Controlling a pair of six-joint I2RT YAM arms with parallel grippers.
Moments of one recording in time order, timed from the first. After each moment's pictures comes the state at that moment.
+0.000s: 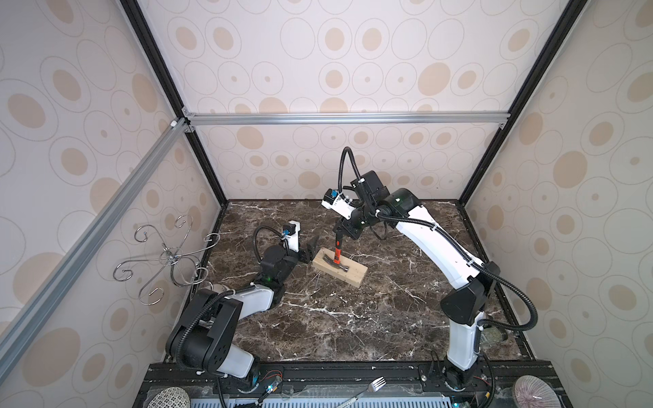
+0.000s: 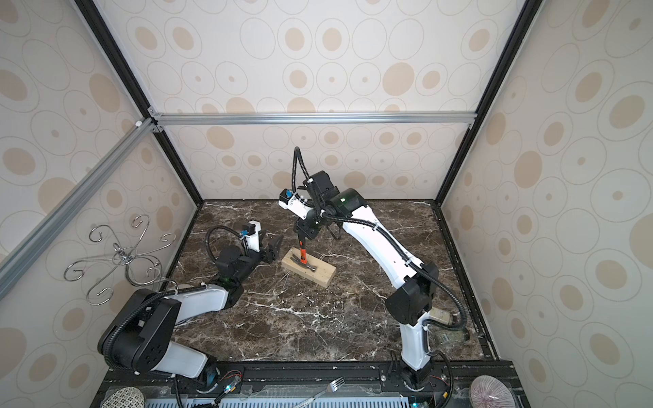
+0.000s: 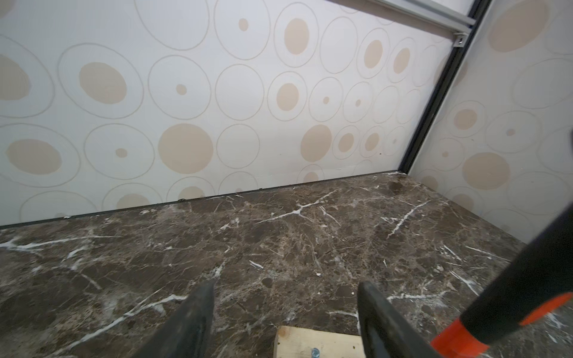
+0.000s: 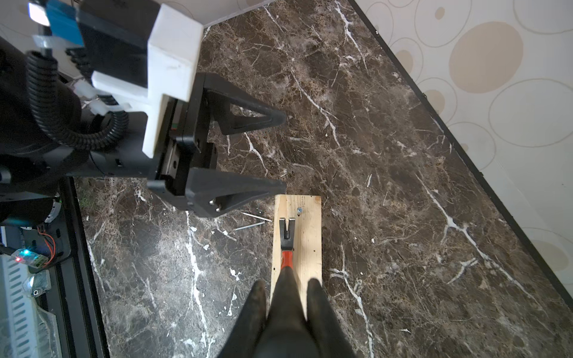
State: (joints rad) left arm -0.35 1.48 0.54 0.89 0.08 -0.14; right arm 0.67 1.94 2.16 -1.09 -0.27 -0.34
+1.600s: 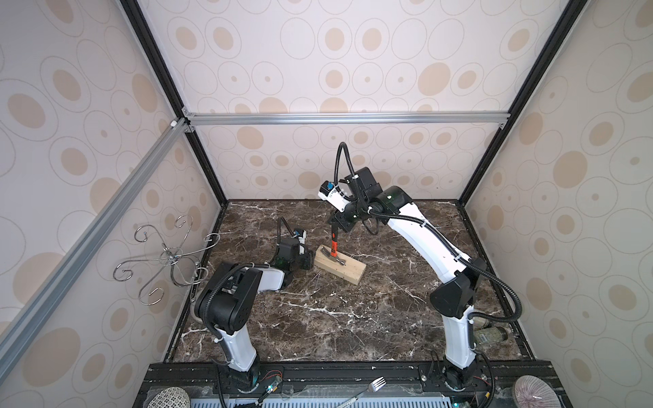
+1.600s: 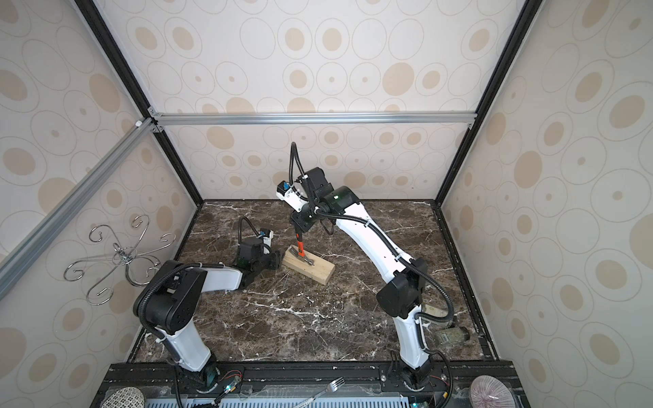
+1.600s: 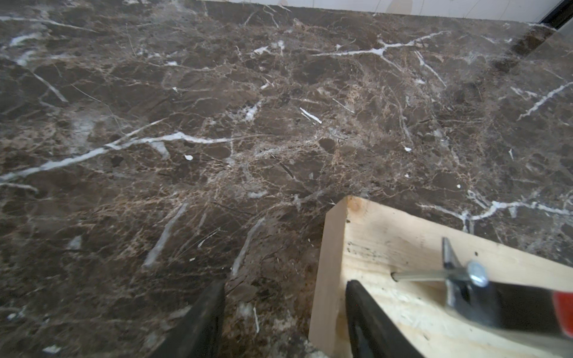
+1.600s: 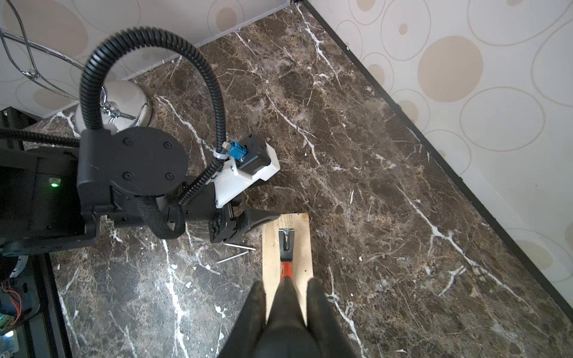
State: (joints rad) left arm -0.33 1.78 0.76 0.42 0.04 -0.19; right arm 0.67 2.05 2.28 -1.01 -0.23 -0.26
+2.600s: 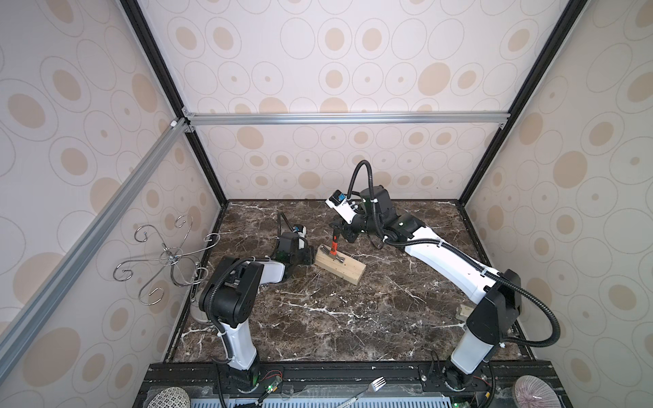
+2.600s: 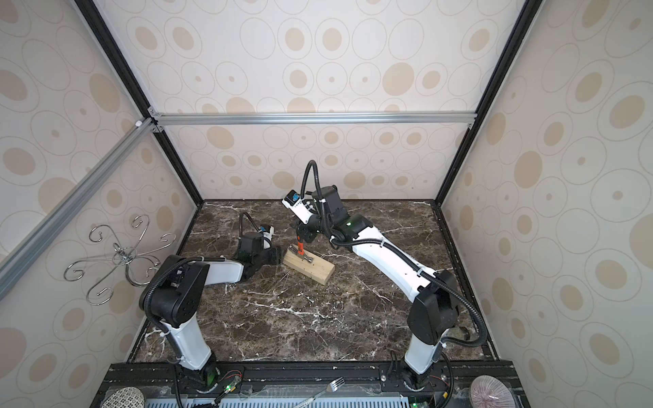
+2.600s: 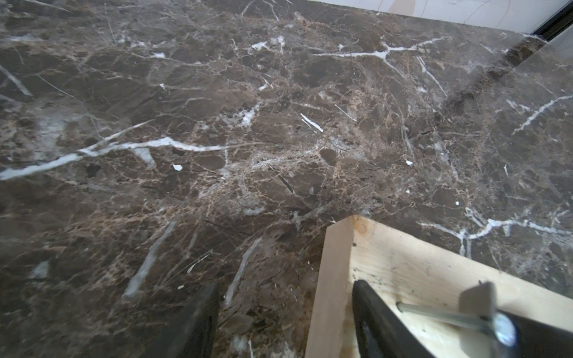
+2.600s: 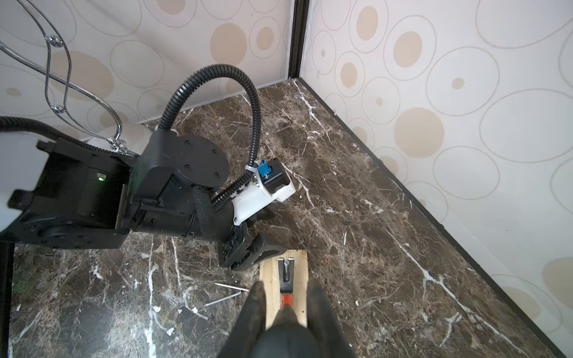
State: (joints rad) left arm -0.30 1.83 0.86 0.34 0.11 -0.22; right arm 0.68 1.70 1.59 -0.38 -0.25 -0.25
